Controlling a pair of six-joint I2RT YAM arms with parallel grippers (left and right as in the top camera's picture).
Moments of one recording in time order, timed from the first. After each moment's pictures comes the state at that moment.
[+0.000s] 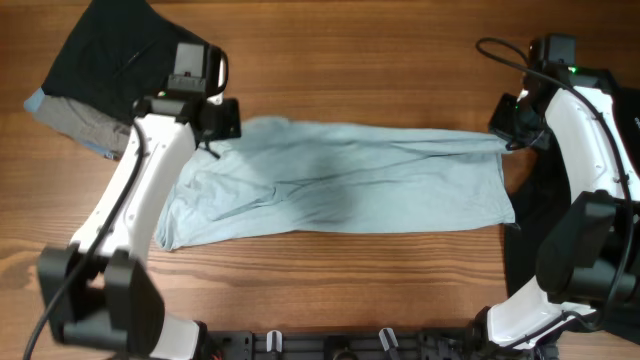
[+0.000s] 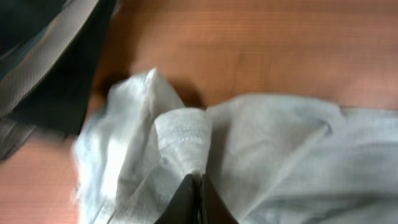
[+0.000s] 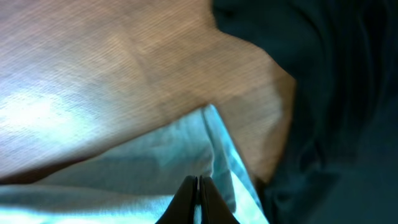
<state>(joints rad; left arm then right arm) -0.16 1.64 1.35 -0.89 -0.10 -0.20 -0.17 1.83 1.46 -1.02 0.09 0.31</state>
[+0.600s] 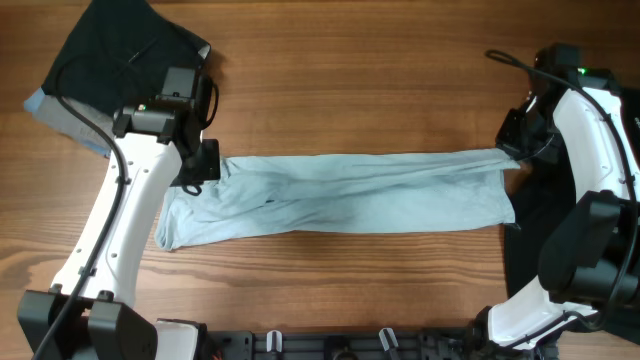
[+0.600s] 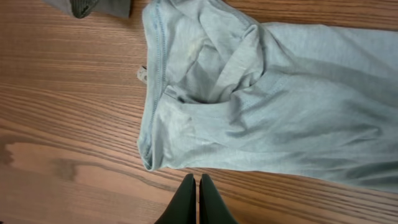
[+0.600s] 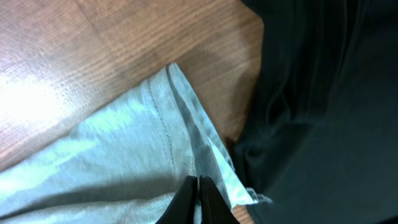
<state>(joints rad) -0.16 1.54 1.35 -1.28 -0.22 -0.24 -0.20 1.83 1.46 -1.17 0.11 0.31</state>
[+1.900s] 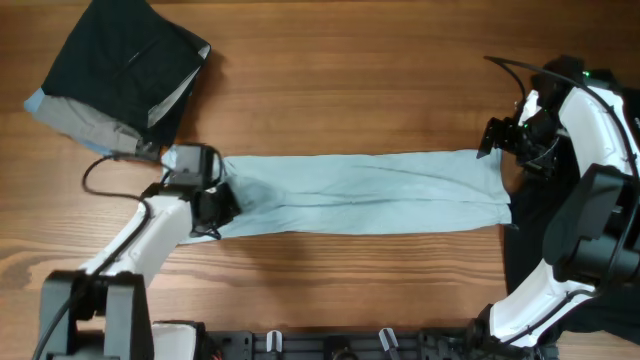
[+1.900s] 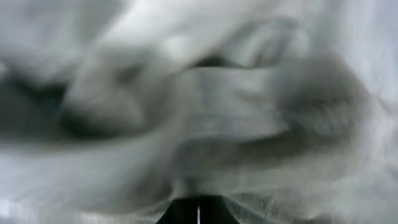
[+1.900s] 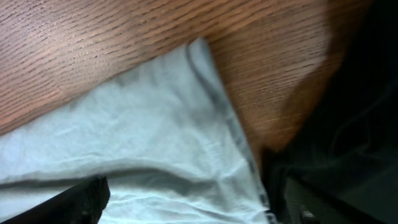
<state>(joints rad) -0.06 1.50 0.65 -0.50 0.07 -0.56 -0.27 1.95 1.46 -1.16 -0.11 0.12</state>
